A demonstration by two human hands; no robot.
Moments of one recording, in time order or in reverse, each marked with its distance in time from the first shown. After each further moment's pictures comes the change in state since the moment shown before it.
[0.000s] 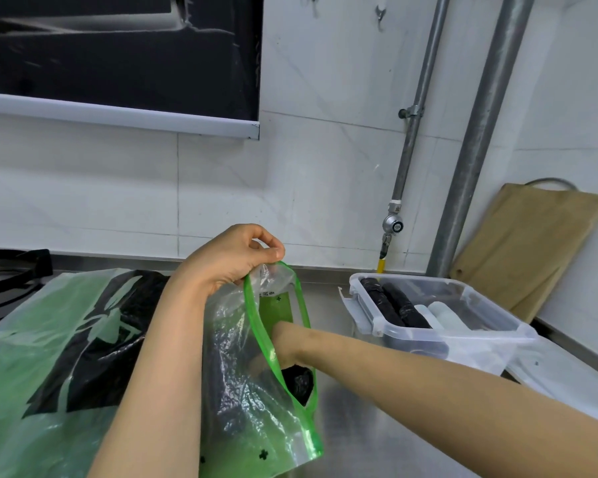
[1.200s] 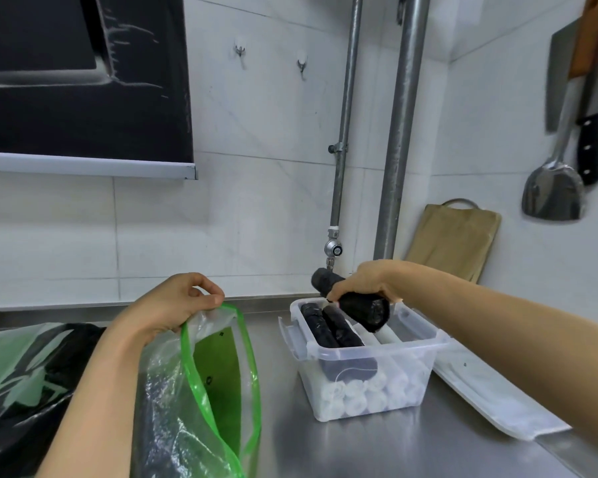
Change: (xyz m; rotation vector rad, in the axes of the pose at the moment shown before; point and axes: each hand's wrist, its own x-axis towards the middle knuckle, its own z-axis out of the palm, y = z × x) left_hand 0.008 -0.002 0.013 0.084 -0.033 -0.044; right_hand -0.091 0.134 -0.135 0.567 0.262 0.359
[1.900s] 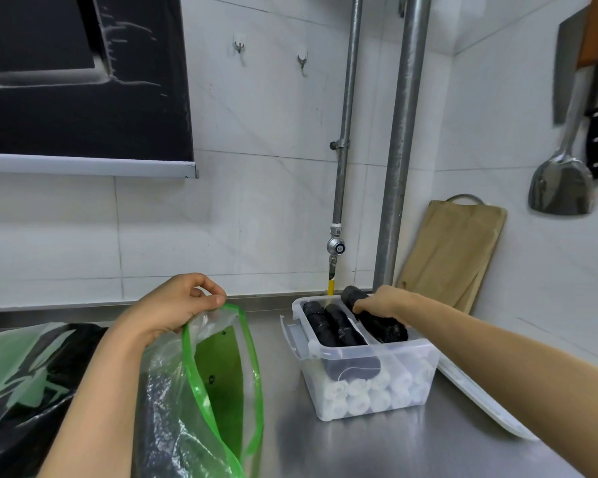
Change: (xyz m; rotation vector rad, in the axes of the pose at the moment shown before) left_hand -0.001 0.001 0.002 0.035 0.000 0.004; right_hand 0.038 0.049 0.012 -0.135 0.210 0.059
